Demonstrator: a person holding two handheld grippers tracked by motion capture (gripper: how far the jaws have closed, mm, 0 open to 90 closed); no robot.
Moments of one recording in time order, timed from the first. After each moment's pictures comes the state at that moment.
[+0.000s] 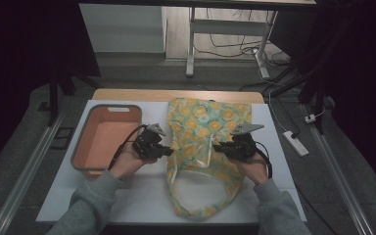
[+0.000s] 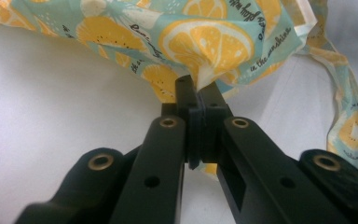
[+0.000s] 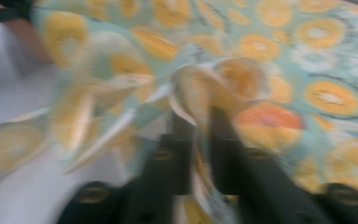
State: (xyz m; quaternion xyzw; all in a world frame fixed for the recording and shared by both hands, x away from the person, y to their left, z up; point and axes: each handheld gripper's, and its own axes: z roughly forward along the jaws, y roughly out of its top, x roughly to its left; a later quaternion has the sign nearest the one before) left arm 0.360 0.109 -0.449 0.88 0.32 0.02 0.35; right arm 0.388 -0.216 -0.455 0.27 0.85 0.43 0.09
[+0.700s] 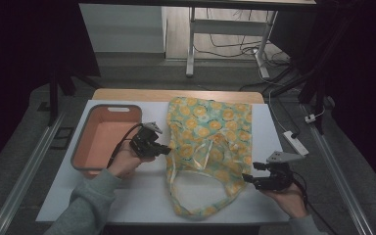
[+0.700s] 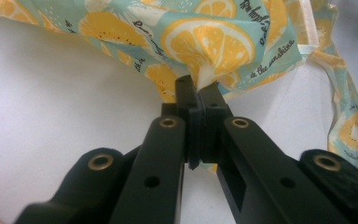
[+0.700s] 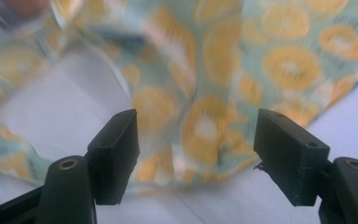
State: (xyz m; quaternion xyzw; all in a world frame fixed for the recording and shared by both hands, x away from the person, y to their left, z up) left arm 0.367 0.117 -0.454 0.87 0.33 0.01 0.36; right arm 0.315 -0.310 -0.475 0.36 0.84 0.39 0.11
